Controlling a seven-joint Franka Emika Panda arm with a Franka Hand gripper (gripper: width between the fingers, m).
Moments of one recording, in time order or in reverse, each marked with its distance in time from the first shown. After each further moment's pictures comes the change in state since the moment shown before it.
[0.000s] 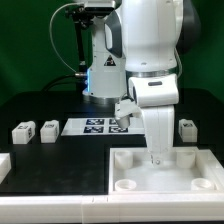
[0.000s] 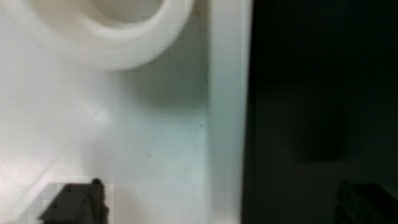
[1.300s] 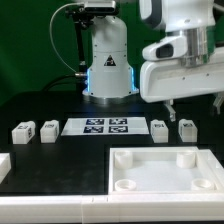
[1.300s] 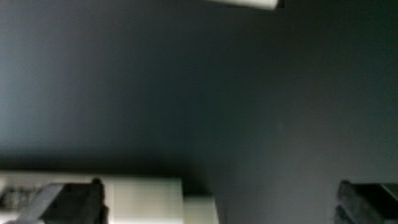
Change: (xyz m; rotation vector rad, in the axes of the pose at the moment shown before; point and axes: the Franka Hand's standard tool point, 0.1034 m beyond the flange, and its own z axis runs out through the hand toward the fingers) arm 0.080 -0.064 -0.020 0.002 0.076 1.431
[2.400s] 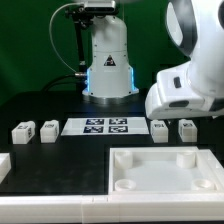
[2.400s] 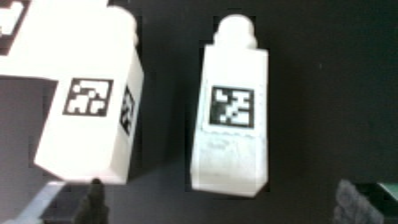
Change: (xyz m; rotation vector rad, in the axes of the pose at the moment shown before) arm -0.017 -0.002 0.009 -0.063 -0.959 0.033
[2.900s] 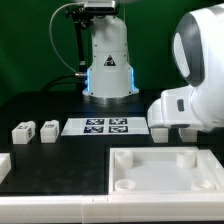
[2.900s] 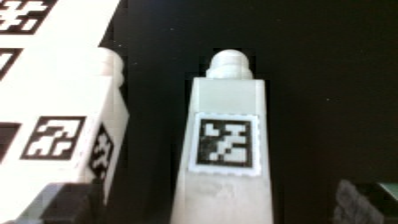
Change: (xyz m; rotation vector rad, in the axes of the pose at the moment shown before) arm 0.005 -0.008 0.038 -0.008 -0.088 0.046
